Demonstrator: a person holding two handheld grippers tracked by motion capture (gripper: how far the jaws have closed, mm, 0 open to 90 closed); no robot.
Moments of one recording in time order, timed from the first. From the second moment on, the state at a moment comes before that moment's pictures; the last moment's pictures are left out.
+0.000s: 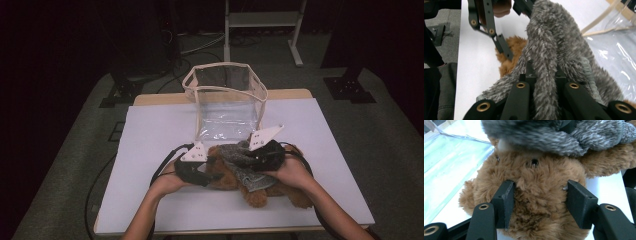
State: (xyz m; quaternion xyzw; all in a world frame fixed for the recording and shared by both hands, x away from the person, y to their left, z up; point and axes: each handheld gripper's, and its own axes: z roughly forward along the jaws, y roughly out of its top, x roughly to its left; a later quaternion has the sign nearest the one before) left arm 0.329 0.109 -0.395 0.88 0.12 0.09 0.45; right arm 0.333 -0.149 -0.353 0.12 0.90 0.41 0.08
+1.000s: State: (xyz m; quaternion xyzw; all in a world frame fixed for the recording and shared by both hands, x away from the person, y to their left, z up) left arm 0.331 0.110 -0.401 0.88 0.12 0.08 0.46; right arm 0.338 -0.121 -0.347 0.10 0.91 0.40 0.07
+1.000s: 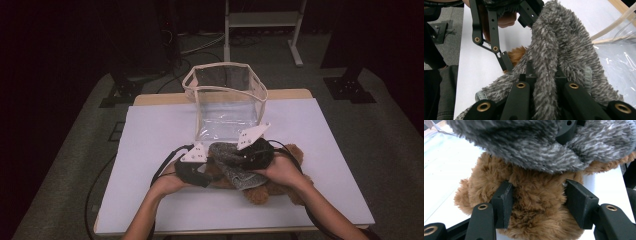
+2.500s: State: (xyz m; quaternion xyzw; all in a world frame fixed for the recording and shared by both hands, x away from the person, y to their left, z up) left arm 0.307 0.115 -0.406 0.88 0.08 0.06 0.46; right arm 0.355 -0.099 -0.339 0.08 0.92 0.38 0.02
